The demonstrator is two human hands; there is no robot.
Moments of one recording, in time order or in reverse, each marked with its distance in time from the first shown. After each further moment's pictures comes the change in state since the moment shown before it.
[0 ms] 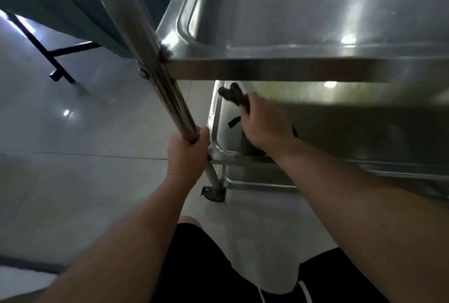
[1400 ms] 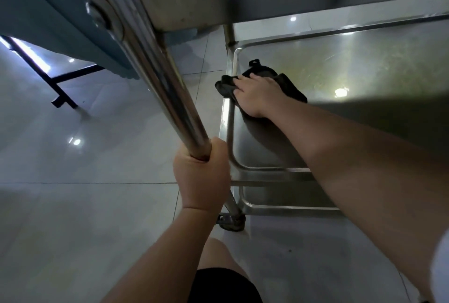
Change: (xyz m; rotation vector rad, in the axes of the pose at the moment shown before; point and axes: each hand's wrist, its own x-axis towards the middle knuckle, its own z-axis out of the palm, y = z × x) left_hand 0.012 -0.038 0.030 -0.302 0.189 0.266; right_hand 0.135 0.017 0.087 -0.251 -0.297 -0.089
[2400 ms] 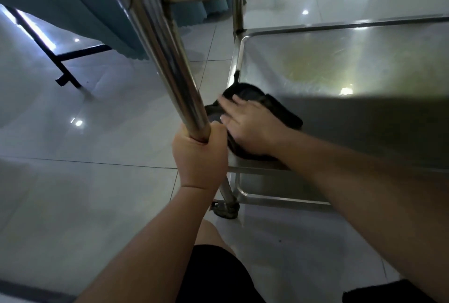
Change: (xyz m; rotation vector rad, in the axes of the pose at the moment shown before) left_hand 0.004 -0.004 0.002 0.057 0.037 0.060; right_hand -0.092 -0.034 0.024 0.194 -0.080 -0.232
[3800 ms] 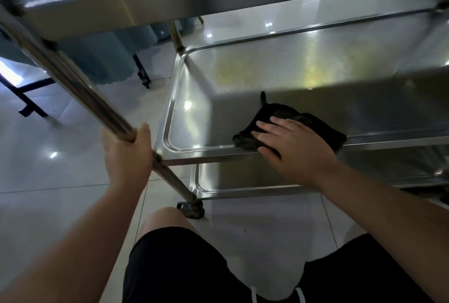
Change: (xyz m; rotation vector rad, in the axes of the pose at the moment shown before) left_hand -0.015 0.019 -0.014 0.420 0.024 -0.193; right_hand -0.222 0.132 -0.029 -0.340 0.271 0.080
